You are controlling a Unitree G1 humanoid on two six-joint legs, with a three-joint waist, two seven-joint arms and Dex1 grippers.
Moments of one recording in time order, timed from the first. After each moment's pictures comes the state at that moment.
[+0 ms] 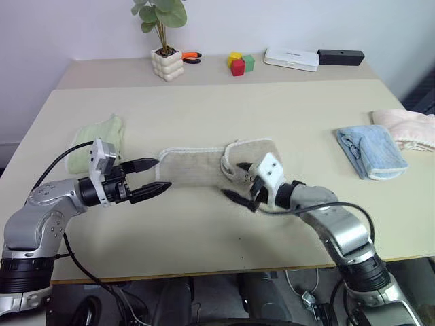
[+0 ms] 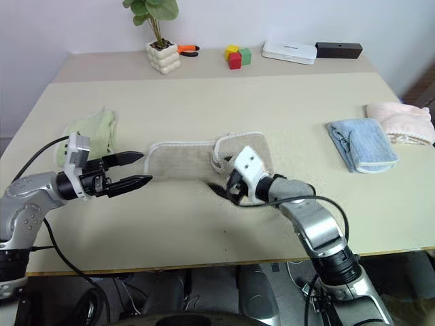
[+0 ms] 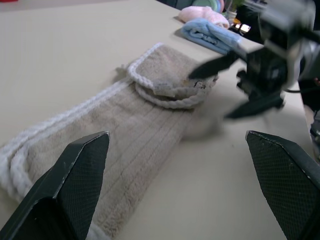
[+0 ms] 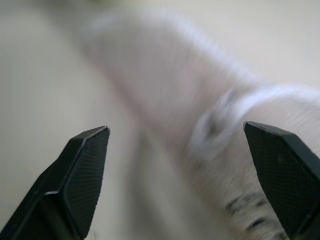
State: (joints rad) left arm -0.20 0.73 0.22 -0.14 -0.68 0.53 -1.11; right arm -0.33 -0.42 0.13 -0.36 0.34 0.64 0.61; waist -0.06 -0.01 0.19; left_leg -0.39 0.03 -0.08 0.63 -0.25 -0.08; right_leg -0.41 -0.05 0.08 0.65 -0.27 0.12
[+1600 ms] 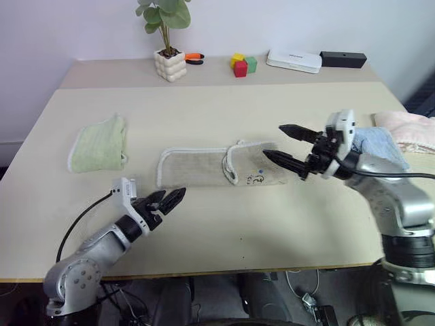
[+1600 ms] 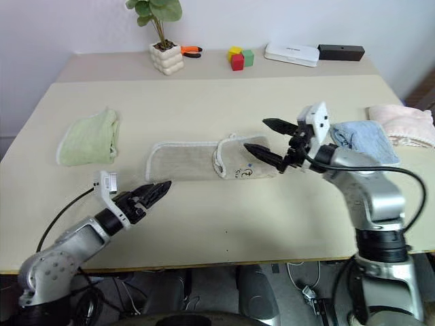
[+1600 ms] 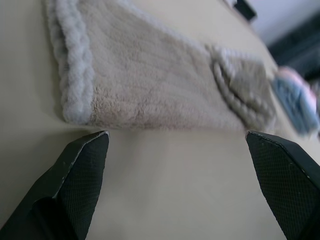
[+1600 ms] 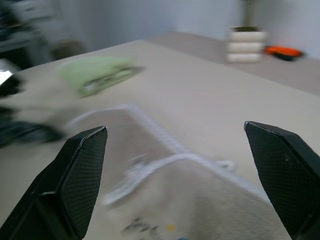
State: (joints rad) left arm 0.07 0.26 0.32 -0.48 -1.00 0.93 -0.20; right arm -0.39 -0.67 -0.15 -0.23 0.62 0.54 0.92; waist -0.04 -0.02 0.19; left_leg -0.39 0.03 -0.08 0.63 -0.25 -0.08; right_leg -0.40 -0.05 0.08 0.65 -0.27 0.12
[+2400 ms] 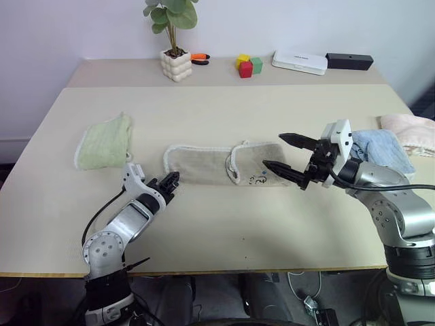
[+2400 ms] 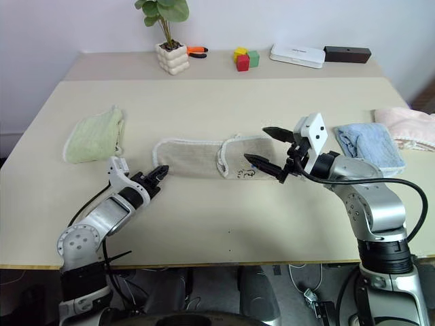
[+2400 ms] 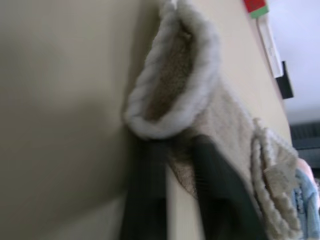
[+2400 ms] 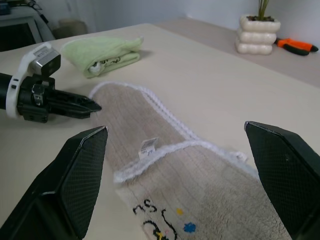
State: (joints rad) left arm -0.18 0.07 0.37 -0.25 -1.18 0.92 0.26; right arm -0.31 -0.65 -0.14 -0.25 0.57 0.49 0.89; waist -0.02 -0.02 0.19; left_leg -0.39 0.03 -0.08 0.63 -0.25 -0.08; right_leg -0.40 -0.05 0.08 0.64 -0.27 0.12
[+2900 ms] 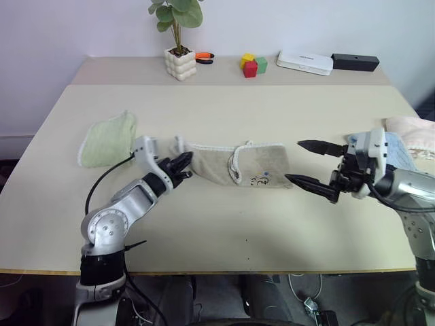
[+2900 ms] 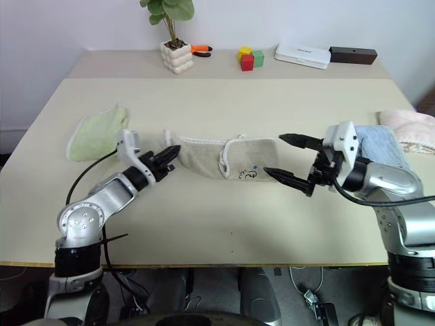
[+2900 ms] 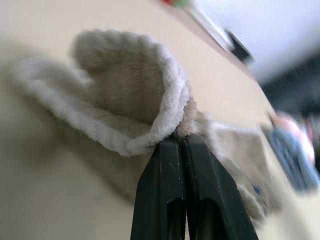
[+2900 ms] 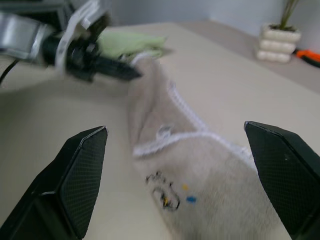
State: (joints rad) left arm -0.35 0.26 0.11 -0.25 -0.95 0.85 -0.11; right arm -0.16 -0.79 -0.28 -0.28 0.61 0.38 1.11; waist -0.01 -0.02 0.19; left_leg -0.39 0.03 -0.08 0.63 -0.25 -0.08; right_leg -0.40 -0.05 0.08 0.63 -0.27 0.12
